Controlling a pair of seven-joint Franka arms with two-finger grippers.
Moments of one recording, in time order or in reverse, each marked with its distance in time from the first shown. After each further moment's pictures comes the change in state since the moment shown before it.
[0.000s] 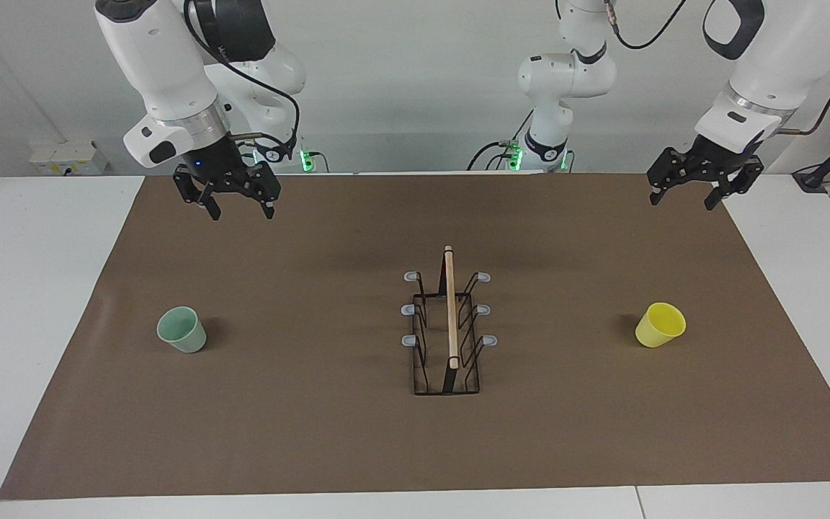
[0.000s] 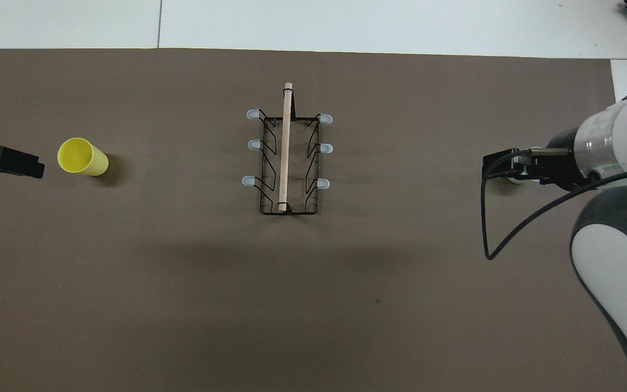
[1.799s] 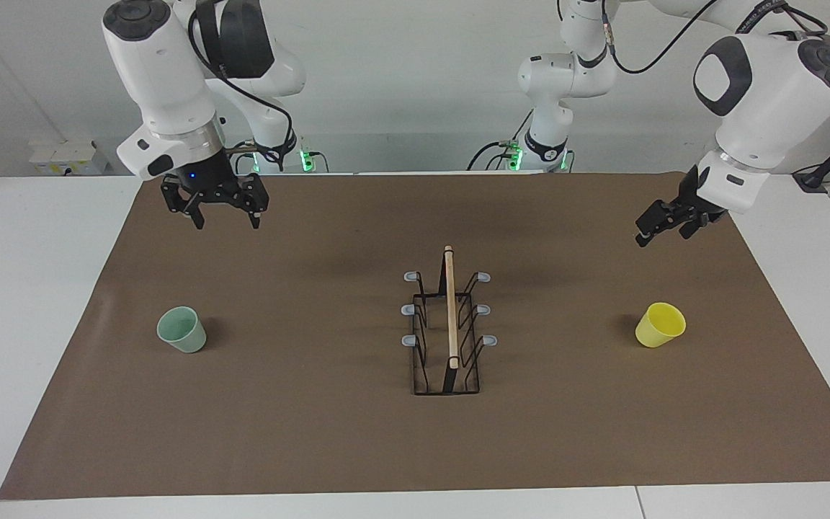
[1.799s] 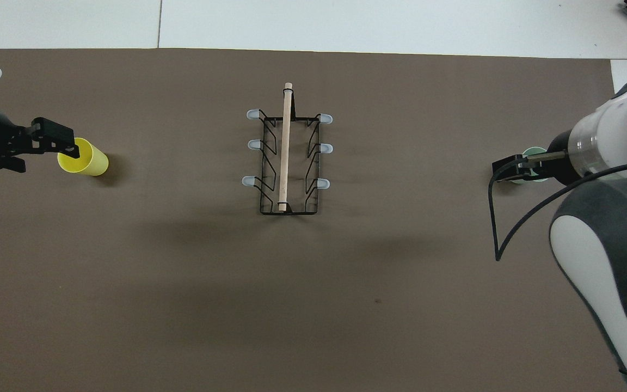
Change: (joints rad) left arm -0.010 0.125 0.037 -0.010 -0.088 0.072 -0.348; right arm -0.006 0.037 -0.002 -0.033 -0.167 0.028 -0.155
